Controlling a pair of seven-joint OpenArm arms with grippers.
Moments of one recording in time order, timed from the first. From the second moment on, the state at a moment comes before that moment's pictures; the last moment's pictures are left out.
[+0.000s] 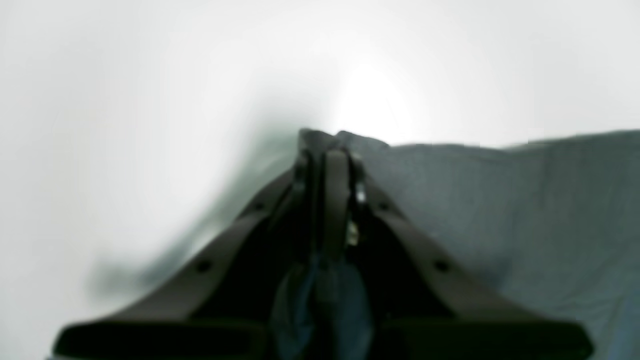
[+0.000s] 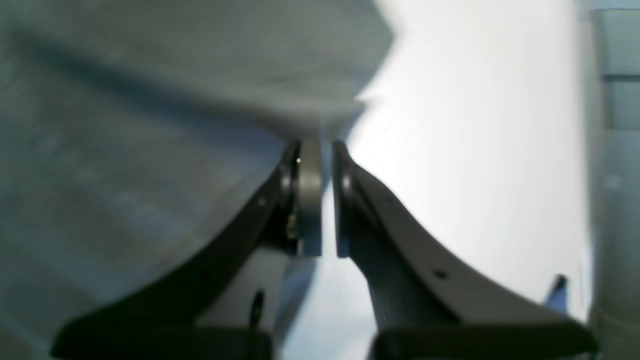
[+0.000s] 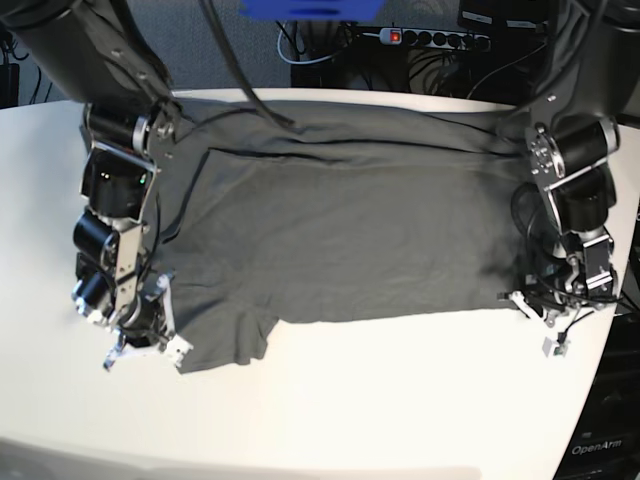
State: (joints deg) left arm -35.3 -17.2 -22.4 30.6 7.6 -29.2 33.7; right arm 29.7 4.3 23.8 49.9 -76.0 41.3 5.2
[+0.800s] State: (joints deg) left arm -35.3 -16.5 -22.4 30.8 7.8 -29.2 33.7; right arm 30.1 4.4 23.6 50.0 -78.4 41.3 5.8
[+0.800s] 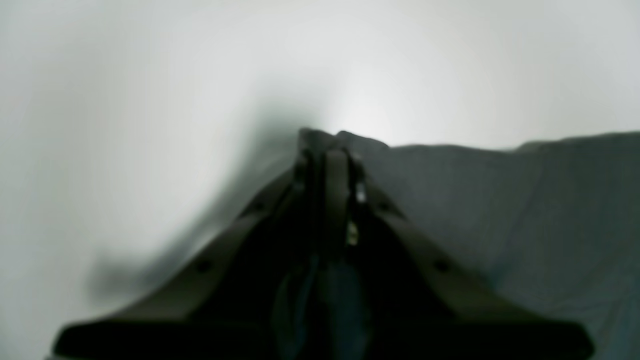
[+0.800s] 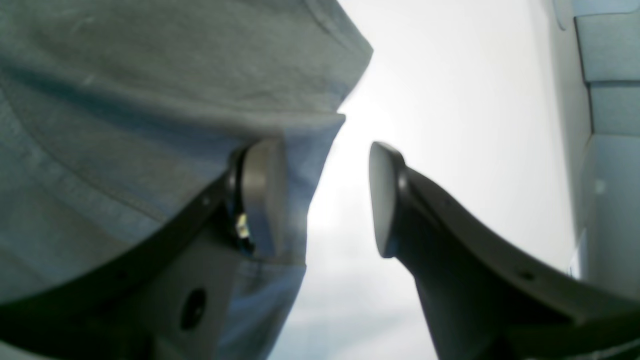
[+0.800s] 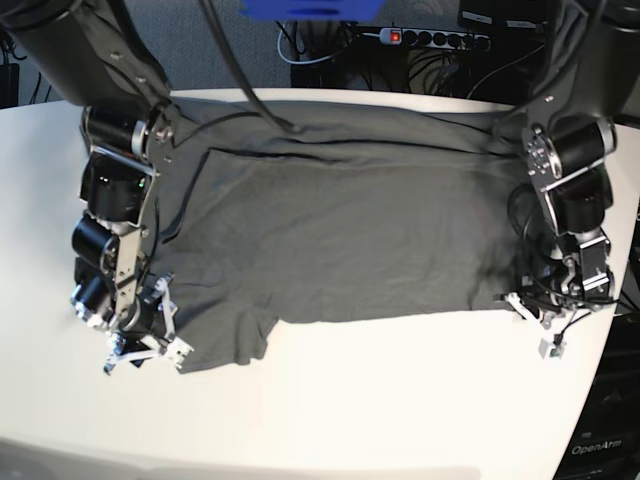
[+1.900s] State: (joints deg) left arm -35.4 -15.7 -22.4 30.8 7.6 -29.2 33.3; right arm 30.0 5.5 24.0 52.9 -79.2 41.3 18.5
